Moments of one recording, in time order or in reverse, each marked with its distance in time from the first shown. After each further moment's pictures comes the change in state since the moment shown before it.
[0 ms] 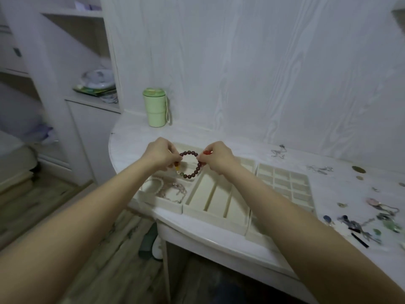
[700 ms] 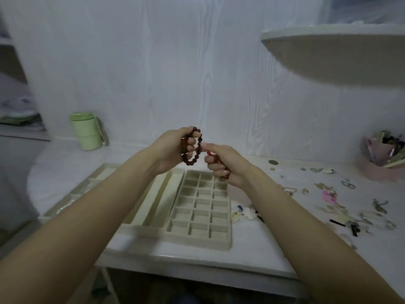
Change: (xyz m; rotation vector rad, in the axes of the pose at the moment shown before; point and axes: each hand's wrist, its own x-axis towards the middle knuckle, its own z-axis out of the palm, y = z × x) left_hand -0.055 0.188 0.088 -0.896 -0.510 0.126; right_hand -0.094 0.081 -0.165 0.861 -0.050 0.104
